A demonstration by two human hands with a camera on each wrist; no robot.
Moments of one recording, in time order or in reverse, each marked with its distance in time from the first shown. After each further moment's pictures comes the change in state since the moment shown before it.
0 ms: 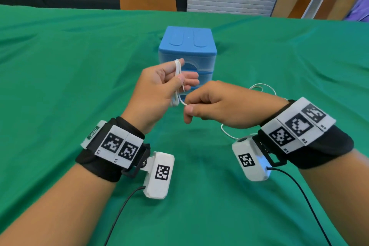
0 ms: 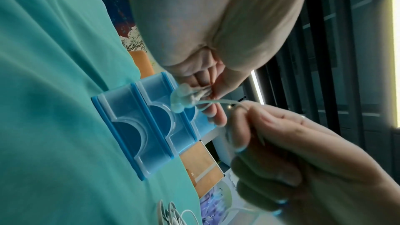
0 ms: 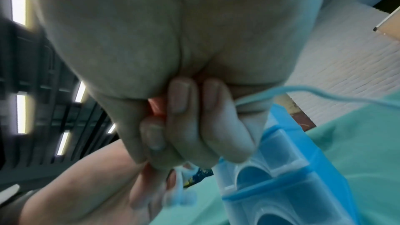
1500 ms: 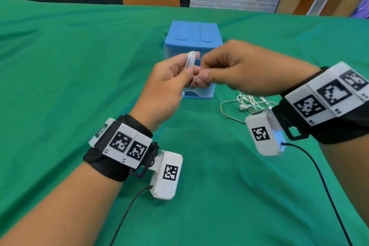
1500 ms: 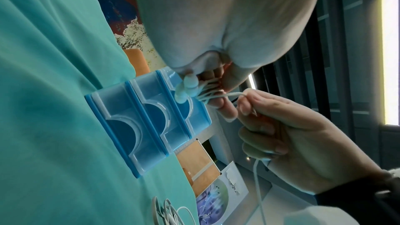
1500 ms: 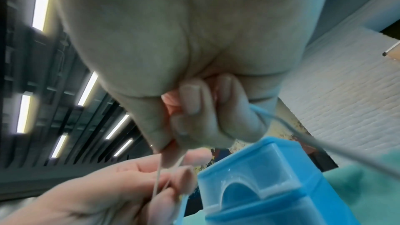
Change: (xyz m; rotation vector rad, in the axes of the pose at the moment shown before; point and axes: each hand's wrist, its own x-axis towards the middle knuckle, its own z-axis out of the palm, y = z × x) left_hand -0.003 0.002 0.005 0.032 -0.092 0.088; right_hand 0.004 -0.009 -0.039 -0.094 0.185 0.035
